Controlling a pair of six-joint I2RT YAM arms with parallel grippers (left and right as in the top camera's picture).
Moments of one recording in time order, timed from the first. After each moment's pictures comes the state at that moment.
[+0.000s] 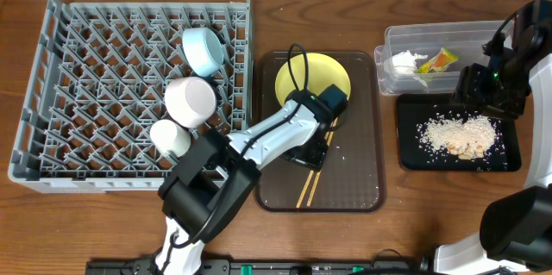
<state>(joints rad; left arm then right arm) -0.77 2.04 1.40 -1.00 0.00 -0.41 -0.25 1.73 1.70 -1.47 -0.11 0.09</state>
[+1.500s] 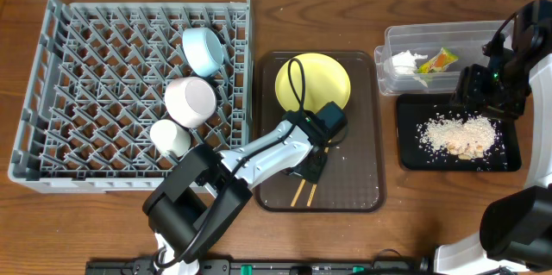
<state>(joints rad) -0.83 1.93 1.22 -0.82 0.02 -0.42 -0.25 1.73 1.70 -1.48 -0.11 0.09</state>
